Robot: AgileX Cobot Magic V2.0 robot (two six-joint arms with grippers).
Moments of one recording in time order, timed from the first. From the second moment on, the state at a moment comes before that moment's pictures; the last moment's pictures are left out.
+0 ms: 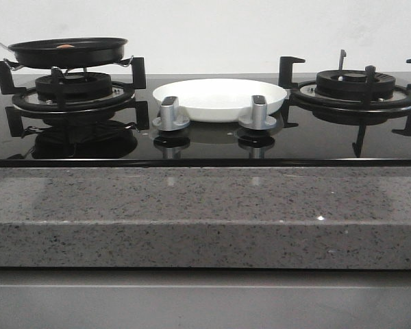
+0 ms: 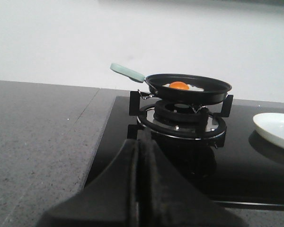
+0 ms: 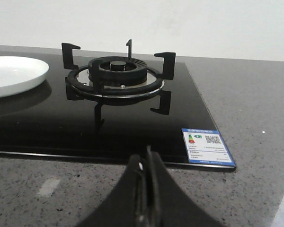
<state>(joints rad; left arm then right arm) -0.05 0.00 0.01 -0.05 -0.01 -0.03 -0.02 -0.01 0.03 0.06 0.08 -0.06</state>
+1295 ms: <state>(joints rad) -0.05 0.45 -0.70 -0.05 0.65 -0.03 -0.02 0.51 -0.74 0.12 0.67 -0.06</state>
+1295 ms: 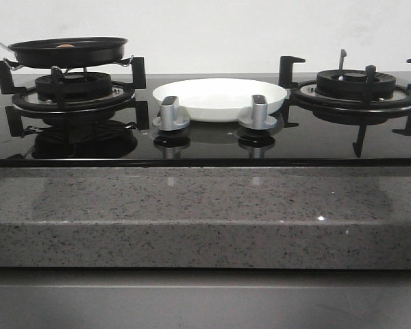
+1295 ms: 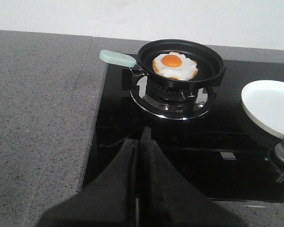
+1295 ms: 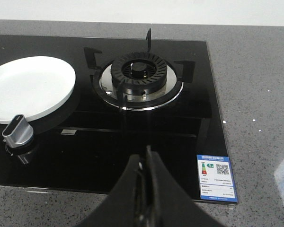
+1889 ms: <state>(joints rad) -0.05 0.46 -0.70 -0.07 0.65 -0.03 -0.02 0.55 -0.75 0.18 0.67 -0.06</state>
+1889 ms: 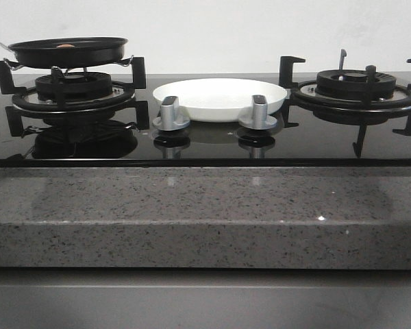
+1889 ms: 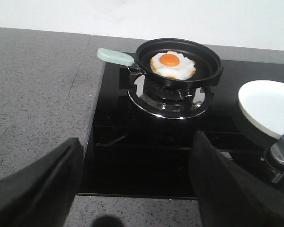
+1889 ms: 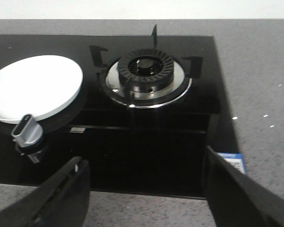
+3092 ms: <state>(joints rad) -0.39 0.47 -0.70 -0.10 0.65 0.08 0.22 1.87 -1.79 0.33 1.07 -0.25</state>
